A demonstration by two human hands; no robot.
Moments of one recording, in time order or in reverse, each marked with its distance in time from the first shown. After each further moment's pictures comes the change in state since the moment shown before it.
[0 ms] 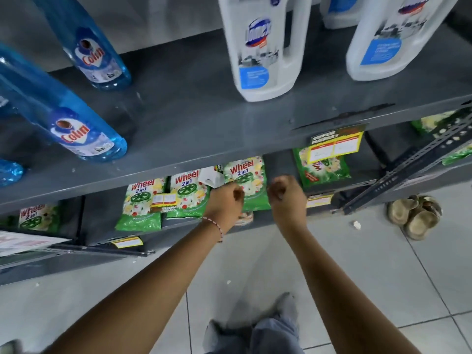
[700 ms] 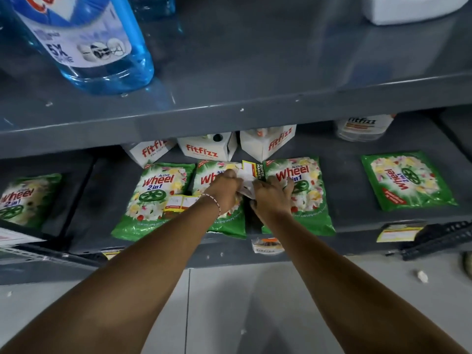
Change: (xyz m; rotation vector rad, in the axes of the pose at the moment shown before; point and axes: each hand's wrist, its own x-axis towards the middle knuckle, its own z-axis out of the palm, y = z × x) left_hand 0.139 -0.205 0.030 0.472 -0.181 0.138; right_hand 0.078 0.071 0.247 -0.818 -0.300 -0.487
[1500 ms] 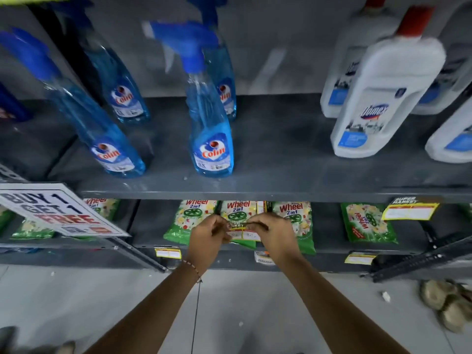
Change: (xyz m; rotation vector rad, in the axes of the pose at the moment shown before) left_hand -0.229 0.029 -0.145 -1.031 0.435 -0.293; right_hand -0.122 -0.091 -0.222 0.691 0.078 -0.125
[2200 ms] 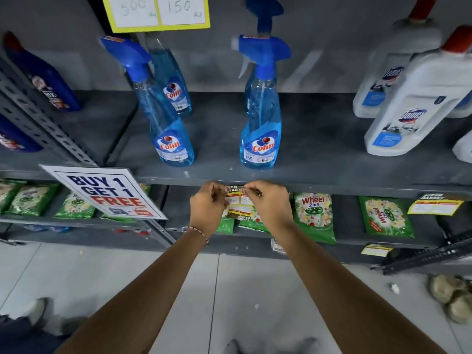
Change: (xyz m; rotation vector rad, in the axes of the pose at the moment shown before) left_hand 0.003 0.033 -0.103 0.094 0.259 0.034; right_hand 0.029 -0.119 0.044 -0.106 0.107 -0.092
